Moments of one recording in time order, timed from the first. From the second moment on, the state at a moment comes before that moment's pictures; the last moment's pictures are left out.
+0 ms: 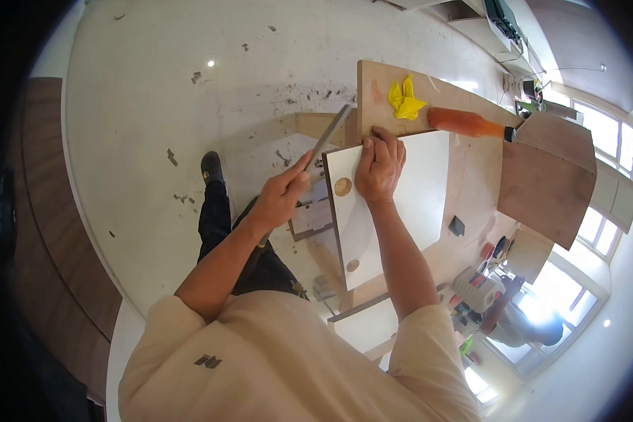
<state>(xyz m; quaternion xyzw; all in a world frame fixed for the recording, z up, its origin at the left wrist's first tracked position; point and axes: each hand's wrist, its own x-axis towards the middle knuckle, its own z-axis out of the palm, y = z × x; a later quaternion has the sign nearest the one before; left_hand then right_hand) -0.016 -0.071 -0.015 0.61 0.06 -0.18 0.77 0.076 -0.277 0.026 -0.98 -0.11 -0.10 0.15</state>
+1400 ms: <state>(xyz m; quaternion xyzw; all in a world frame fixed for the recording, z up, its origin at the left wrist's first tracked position) 0.061 -0.019 -0.007 0.60 -0.03 -0.34 0.72 0.082 -0.275 0.032 -0.98 -0.06 -0.05 0.16</state>
